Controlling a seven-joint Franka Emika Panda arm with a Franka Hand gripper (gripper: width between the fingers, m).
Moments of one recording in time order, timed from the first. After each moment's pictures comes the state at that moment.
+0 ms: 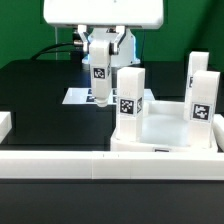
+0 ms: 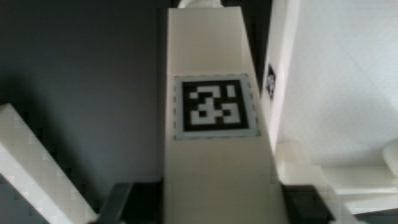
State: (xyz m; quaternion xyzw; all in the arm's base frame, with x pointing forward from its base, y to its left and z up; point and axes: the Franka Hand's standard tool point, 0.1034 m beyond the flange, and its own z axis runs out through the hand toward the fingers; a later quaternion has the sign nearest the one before) arm 0.484 -0.056 0.127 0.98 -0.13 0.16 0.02
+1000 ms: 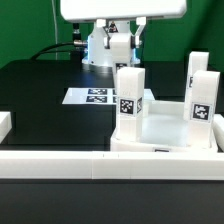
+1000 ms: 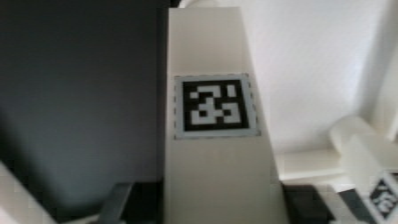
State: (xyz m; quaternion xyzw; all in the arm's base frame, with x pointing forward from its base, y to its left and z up) arm 0.501 -0.007 0.151 0.98 -0.16 0.13 -0.03
